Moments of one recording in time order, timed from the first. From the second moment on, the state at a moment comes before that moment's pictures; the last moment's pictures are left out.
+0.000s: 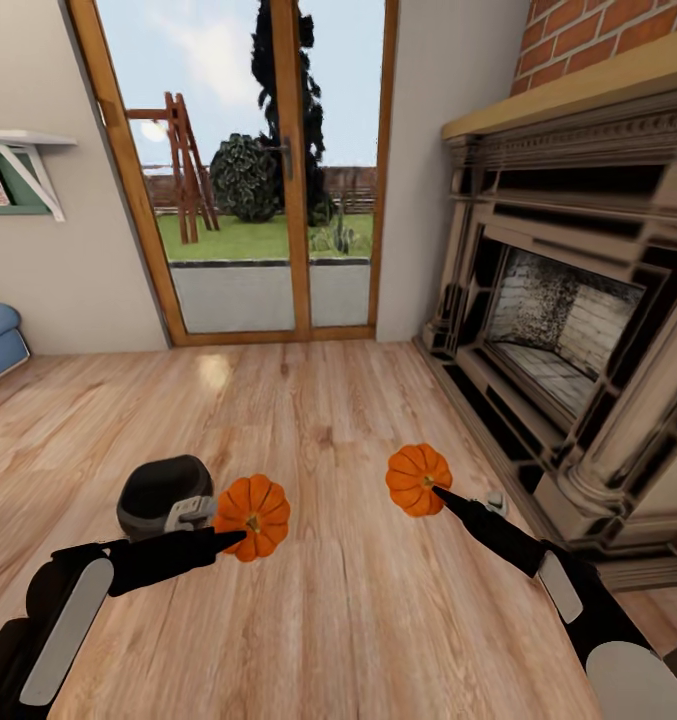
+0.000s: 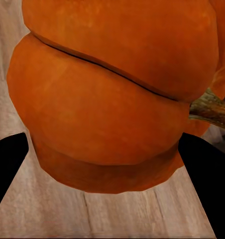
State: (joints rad) left arm -0.29 0.21 0.03 -1.59 0.58 1.04 -0.30; right arm -0.60 -0.14 -0.29 -0.66 -0.44 0.47 0.97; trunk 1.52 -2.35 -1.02
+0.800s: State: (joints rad) left arm -0.29 0.21 0.02 -1.59 0.59 1.04 -0.30; right arm -0.60 -0.14 -0.26 -0.66 -0.44 0.47 0.97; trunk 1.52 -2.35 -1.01
